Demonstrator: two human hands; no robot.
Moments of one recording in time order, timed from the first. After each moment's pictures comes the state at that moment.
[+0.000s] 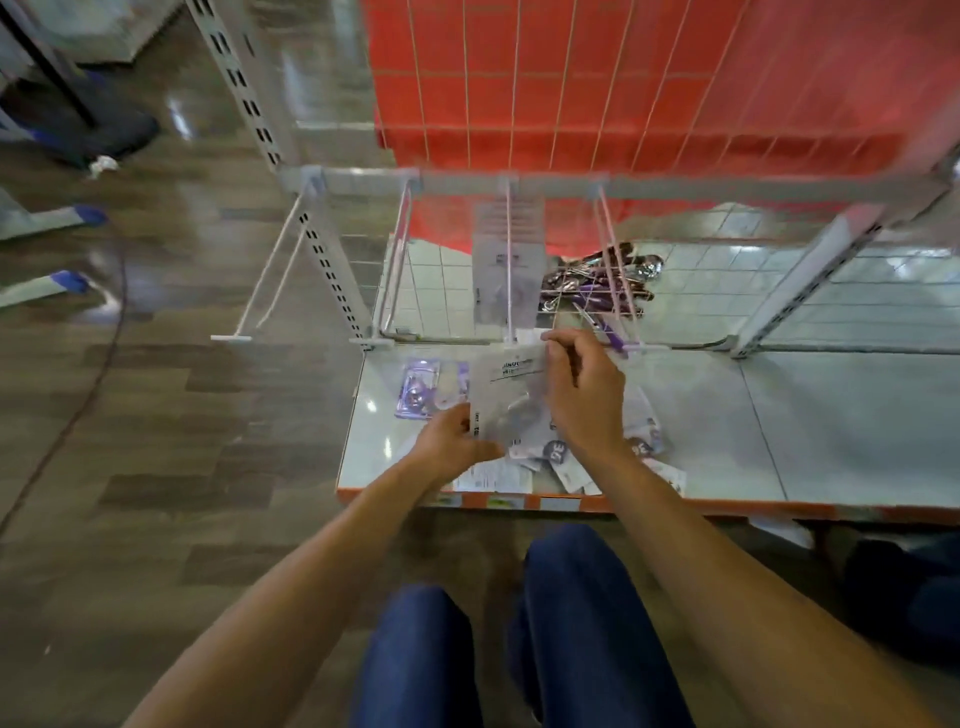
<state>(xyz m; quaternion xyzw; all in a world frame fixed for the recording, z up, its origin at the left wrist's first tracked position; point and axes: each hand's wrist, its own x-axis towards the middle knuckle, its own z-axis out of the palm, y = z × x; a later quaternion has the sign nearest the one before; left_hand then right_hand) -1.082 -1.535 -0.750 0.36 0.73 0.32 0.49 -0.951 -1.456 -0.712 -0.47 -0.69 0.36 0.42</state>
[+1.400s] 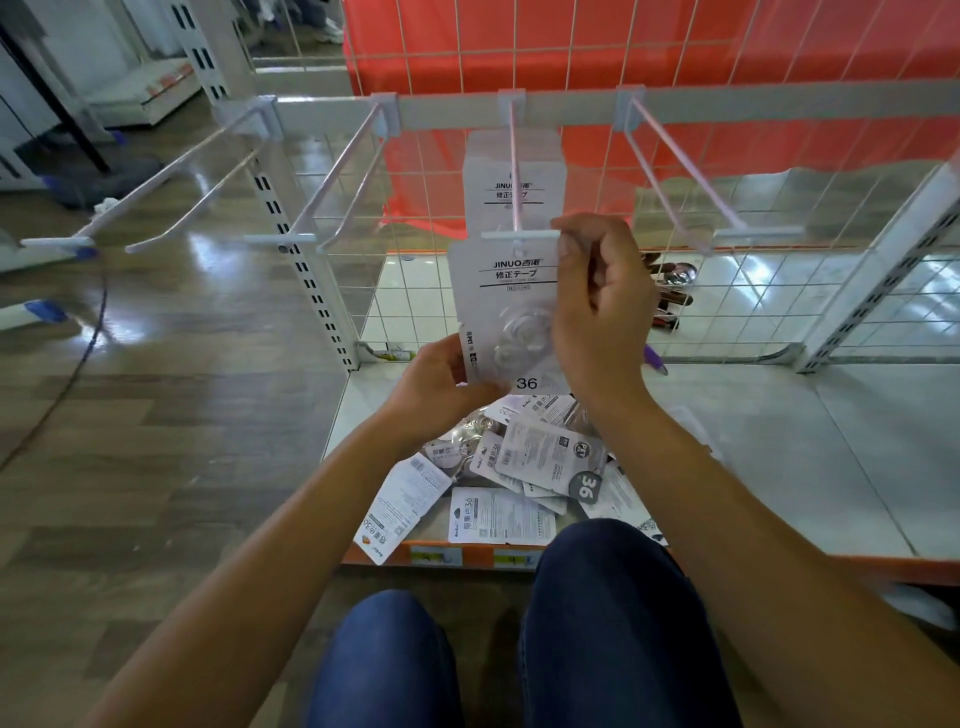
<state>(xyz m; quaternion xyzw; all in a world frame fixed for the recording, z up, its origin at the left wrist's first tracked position) -1.120 -1.471 -0.847 0.50 0.67 0.44 0.34 -0.991 -1.394 -0.802 -0.29 -0.65 0.29 0.64</state>
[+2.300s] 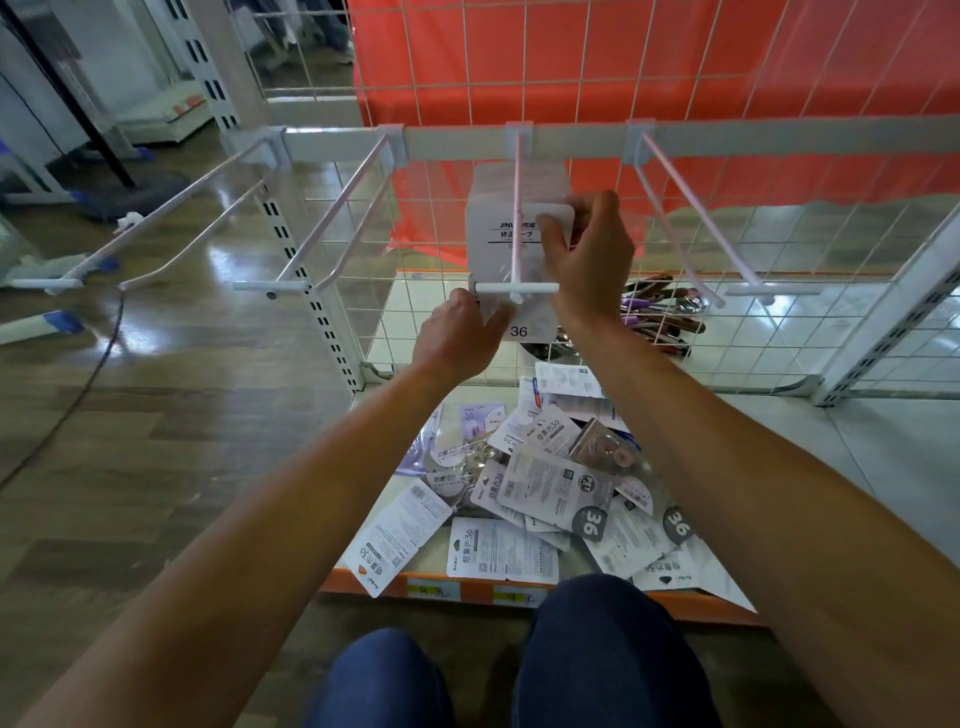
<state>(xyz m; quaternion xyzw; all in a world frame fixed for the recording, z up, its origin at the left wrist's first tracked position) -1.143 -1.369 -0.839 0.49 0.83 0.25 0.12 -1.037 -1.292 -0.801 -0.39 -0.66 0.23 0.59</state>
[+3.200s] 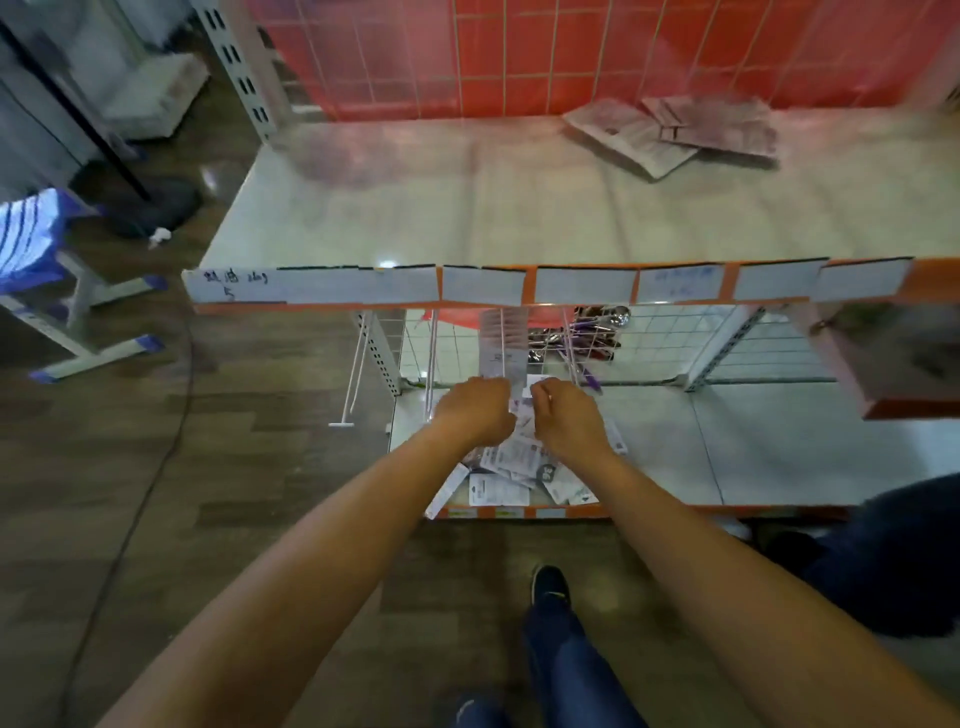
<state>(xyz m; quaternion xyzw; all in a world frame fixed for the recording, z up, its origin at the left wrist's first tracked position) -1.064 -1.512 -0.464 0.60 0.76 -0.06 0.24 -0.940 -1.479 -0.492 -0.53 -0.77 0.33 0.13</state>
